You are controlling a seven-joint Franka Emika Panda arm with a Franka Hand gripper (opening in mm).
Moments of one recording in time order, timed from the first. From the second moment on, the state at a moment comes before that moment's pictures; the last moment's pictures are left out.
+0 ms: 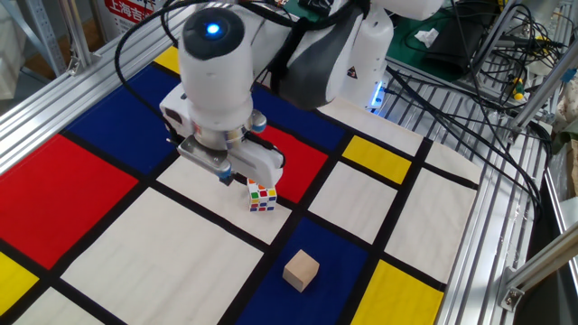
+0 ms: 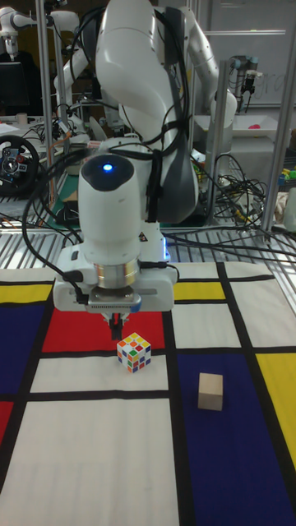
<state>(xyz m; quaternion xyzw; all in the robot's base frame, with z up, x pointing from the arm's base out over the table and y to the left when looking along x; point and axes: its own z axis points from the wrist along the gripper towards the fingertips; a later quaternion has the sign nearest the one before) 0.547 -0.043 0.216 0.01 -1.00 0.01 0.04</state>
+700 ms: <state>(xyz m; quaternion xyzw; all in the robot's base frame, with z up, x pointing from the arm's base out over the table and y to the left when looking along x) 0.533 -0.061 0.245 0.00 -1.00 0.01 0.01</state>
